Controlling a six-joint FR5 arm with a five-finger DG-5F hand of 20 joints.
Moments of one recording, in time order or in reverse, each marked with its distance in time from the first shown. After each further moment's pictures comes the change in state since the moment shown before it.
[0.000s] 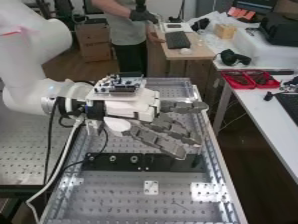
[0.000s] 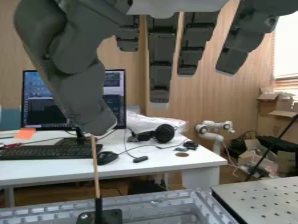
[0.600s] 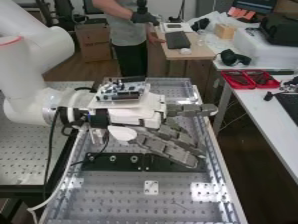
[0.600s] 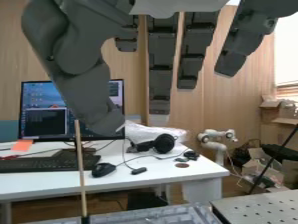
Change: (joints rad) arm -0.035 -0.040 0.031 0.061 -0.045 0.020
